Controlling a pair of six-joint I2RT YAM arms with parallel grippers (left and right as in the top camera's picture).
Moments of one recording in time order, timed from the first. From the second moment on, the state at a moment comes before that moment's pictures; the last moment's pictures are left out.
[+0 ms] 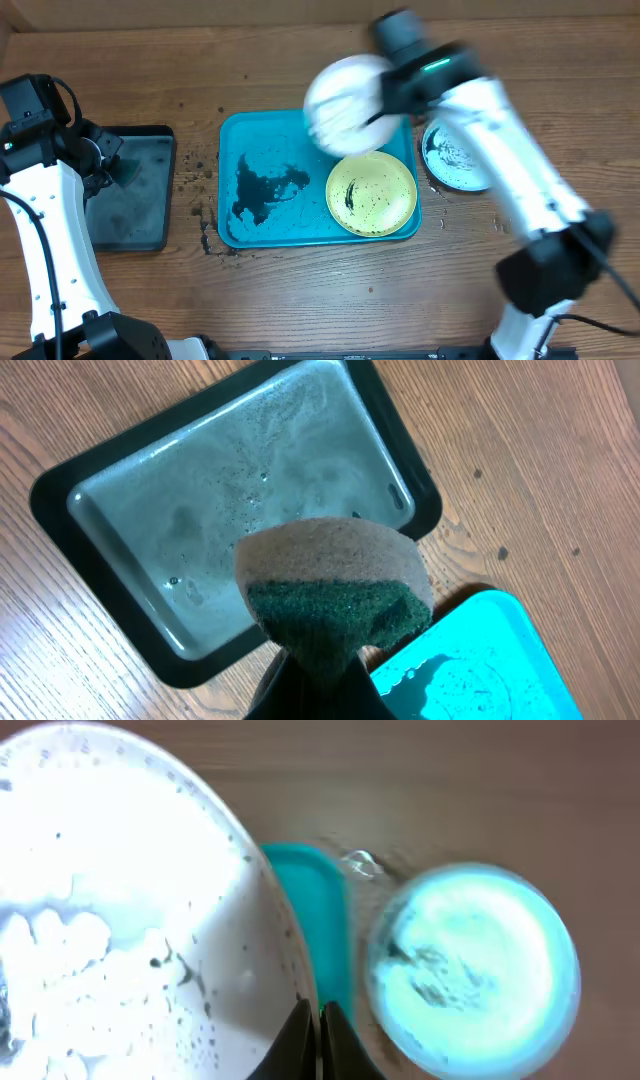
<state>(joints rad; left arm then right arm) 0.43 1.54 1.50 -1.08 -0.03 -0.66 0.33 1.93 1.98 -1.22 0.15 0.34</state>
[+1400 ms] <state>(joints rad) 0.43 1.54 1.50 -1.07 -0.03 -0.66 0.37 1.91 1.54 -0.97 -0.04 0.16</state>
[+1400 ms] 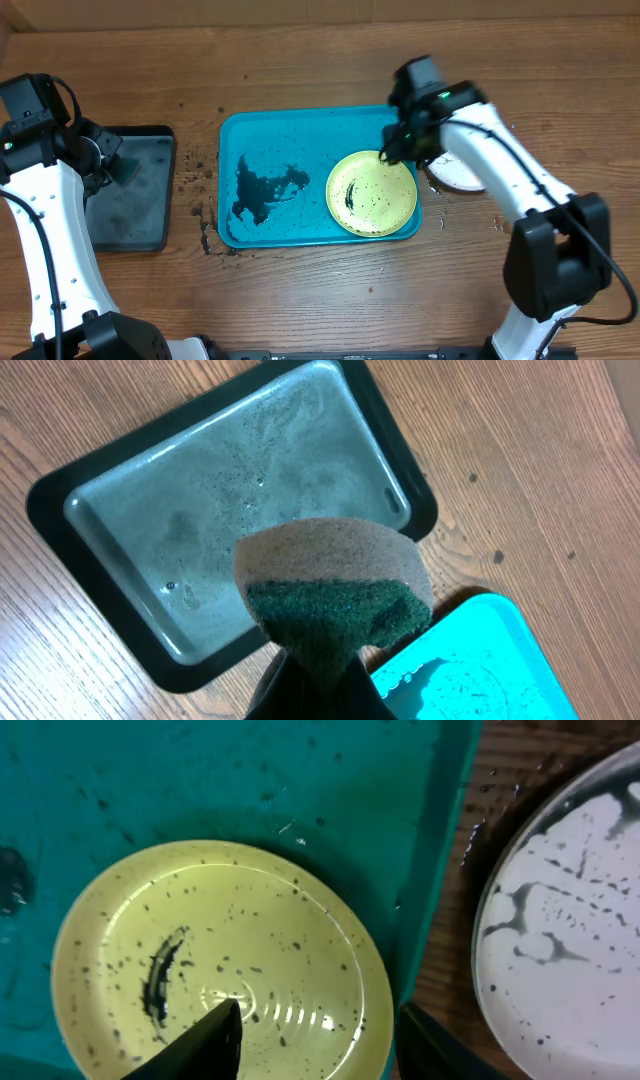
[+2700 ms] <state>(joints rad) 0.43 1.54 1.50 -1.07 -0.01 -0.66 0.39 2.08 1.50 -1.06 -0.05 0.11</state>
